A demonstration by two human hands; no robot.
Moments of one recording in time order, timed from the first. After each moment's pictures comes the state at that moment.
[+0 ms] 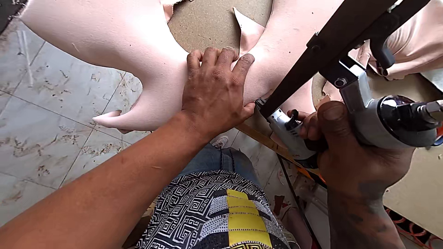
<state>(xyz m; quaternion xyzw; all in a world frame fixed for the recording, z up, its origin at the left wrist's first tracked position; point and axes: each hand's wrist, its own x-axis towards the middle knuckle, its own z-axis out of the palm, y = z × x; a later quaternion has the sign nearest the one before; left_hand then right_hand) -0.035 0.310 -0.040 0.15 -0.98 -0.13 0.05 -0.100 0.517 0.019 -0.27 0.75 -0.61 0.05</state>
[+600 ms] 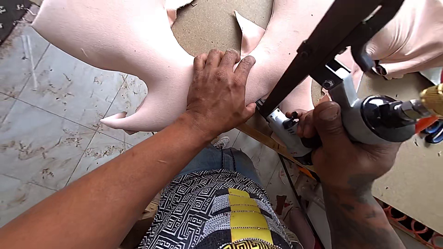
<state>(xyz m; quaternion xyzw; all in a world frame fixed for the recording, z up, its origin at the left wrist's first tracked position) -0.039 0.308 -0.042 0.14 -0.98 -0.15 0.05 -0.100 0.513 0.014 -0.29 0.73 -0.61 0.04</state>
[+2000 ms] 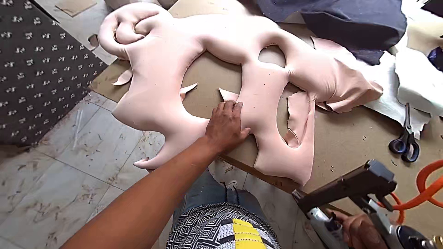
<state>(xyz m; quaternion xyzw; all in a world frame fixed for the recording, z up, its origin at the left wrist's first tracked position) -0.087 0.315 -0.027 0.12 -0.98 -0.18 0.03 -0.059 0.729 0.023 -0.16 0.71 -0.67 0.15</state>
